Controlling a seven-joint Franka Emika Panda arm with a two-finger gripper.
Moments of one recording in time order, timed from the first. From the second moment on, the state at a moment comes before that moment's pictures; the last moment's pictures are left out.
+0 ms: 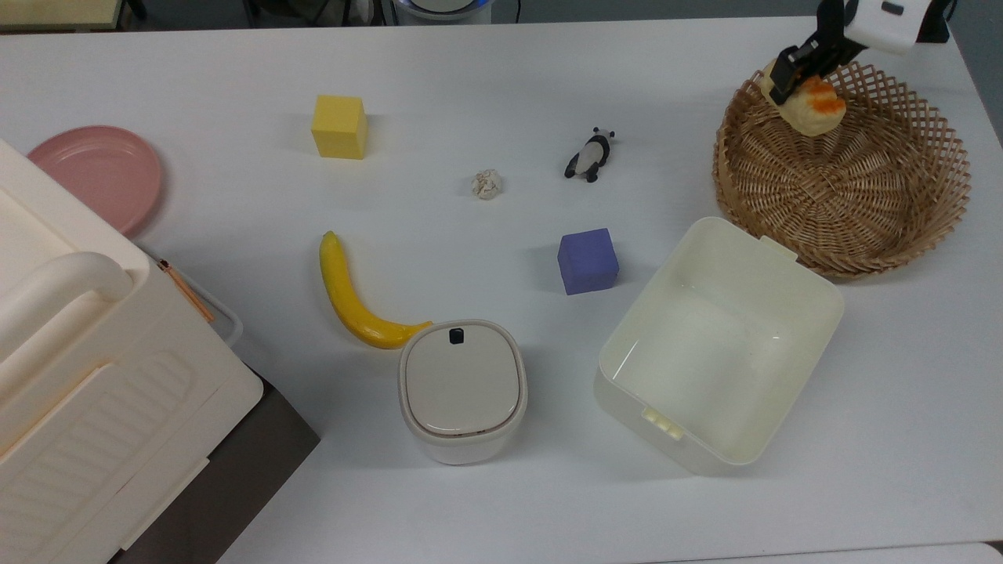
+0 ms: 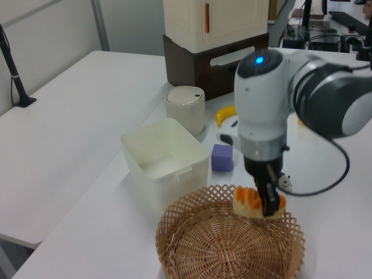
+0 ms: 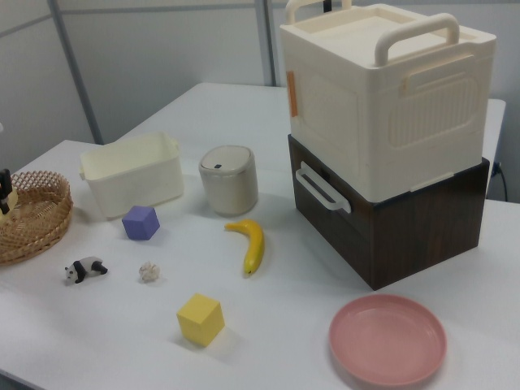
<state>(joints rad) 0.79 0.47 0.05 -1.40 -0.06 1.76 0.33</state>
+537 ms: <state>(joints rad) 0.81 0.63 0.05 -1.39 -0.07 1.84 0.37</state>
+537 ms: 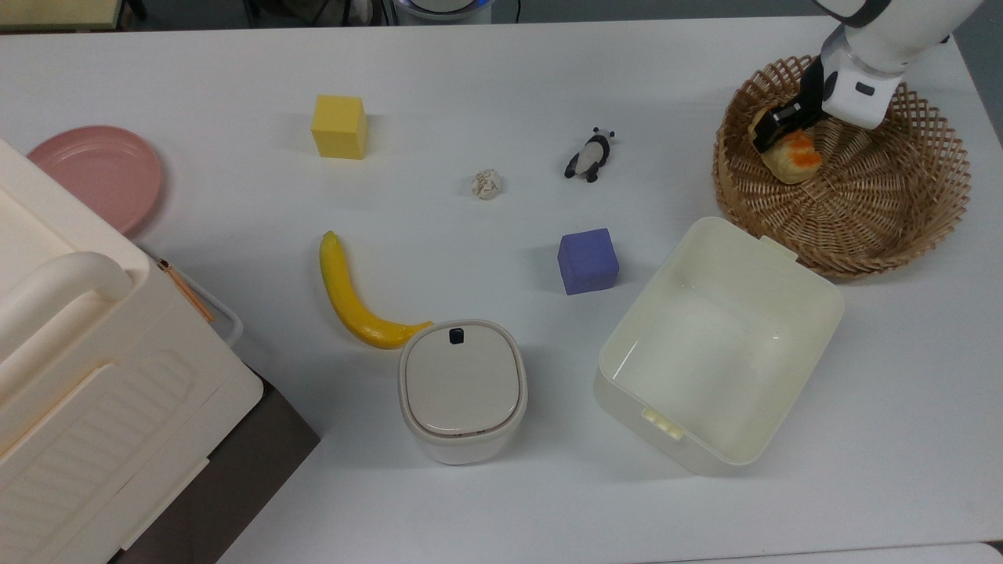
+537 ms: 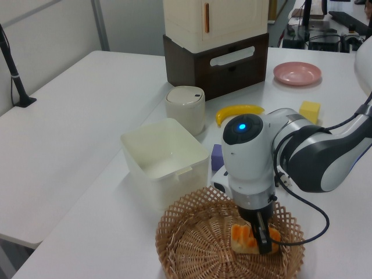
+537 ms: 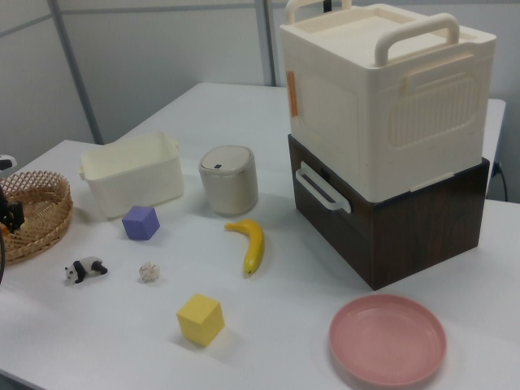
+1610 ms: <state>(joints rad) 0.63 0.27 0.03 -1.39 -0.10 1.65 0.45</state>
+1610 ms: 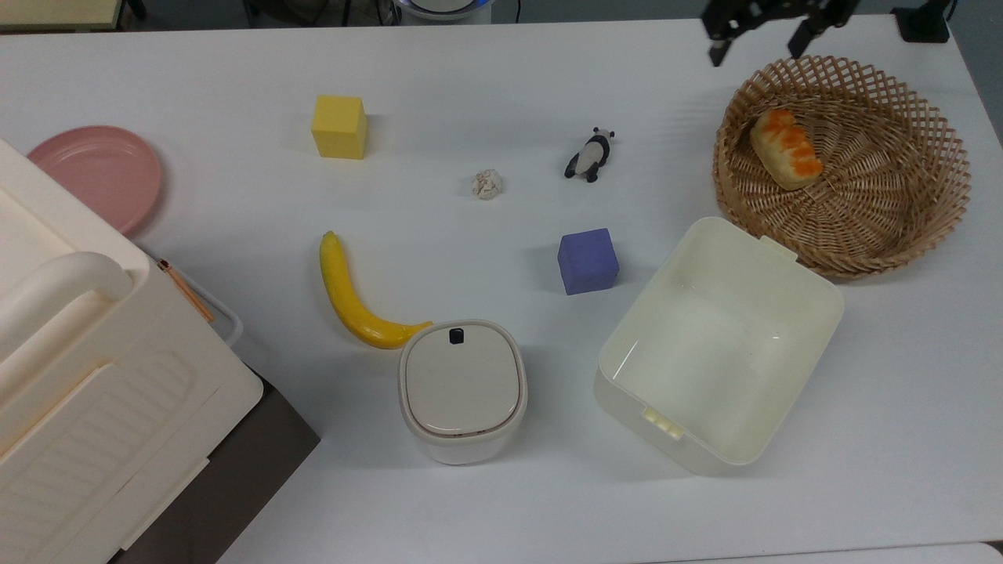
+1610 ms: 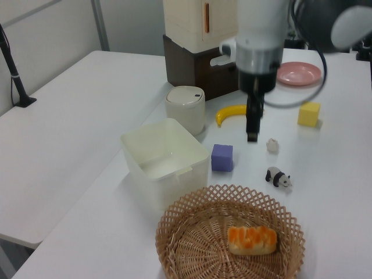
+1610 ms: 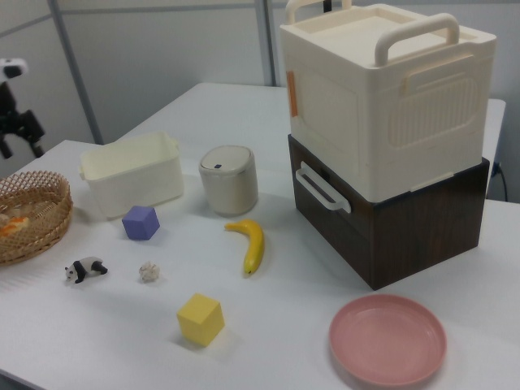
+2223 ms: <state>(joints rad) 0.14 0.23 0.02 -1.42 -0.10 1.65 0.24</state>
